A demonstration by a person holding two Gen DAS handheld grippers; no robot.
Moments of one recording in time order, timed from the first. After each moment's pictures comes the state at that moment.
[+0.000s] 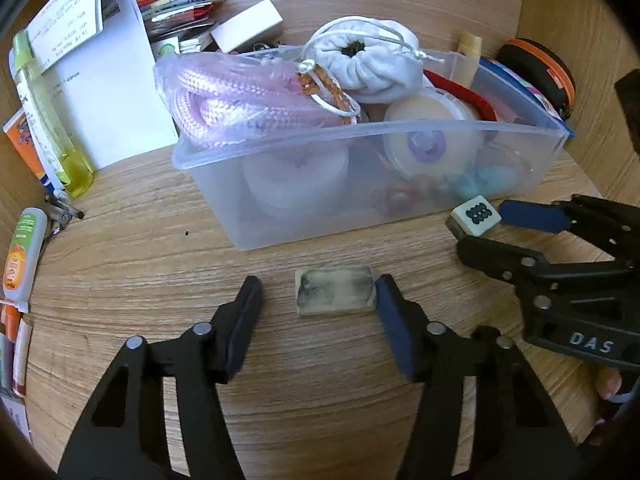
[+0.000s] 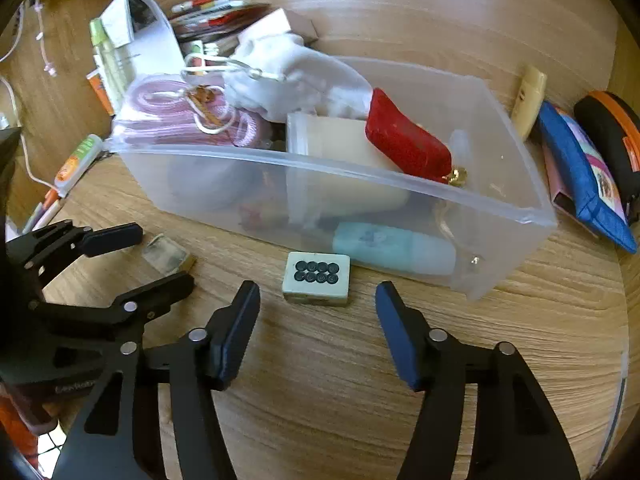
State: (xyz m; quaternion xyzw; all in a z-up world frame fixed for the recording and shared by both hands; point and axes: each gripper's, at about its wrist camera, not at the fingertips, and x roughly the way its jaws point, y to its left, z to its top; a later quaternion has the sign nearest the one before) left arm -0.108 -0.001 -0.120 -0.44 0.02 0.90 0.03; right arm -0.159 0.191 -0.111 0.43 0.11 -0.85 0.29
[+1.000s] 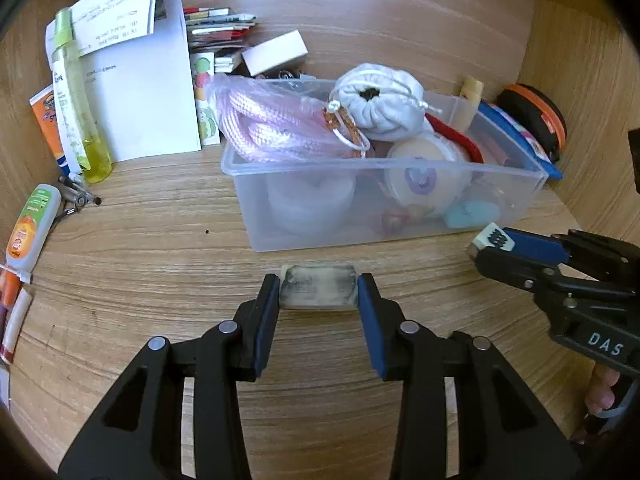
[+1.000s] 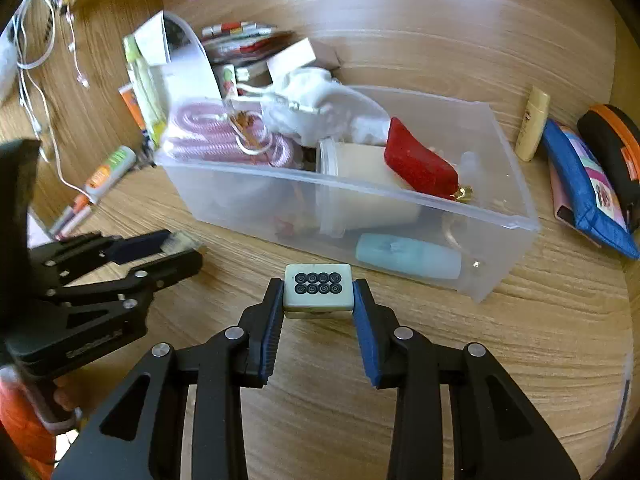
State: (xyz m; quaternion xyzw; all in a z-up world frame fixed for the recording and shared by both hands) left arm -0.088 -0.010 -0.102 -0.39 -0.04 0.92 0.02; right arm -0.129 0.211 -0.086 0.39 0.09 -0.85 0.33
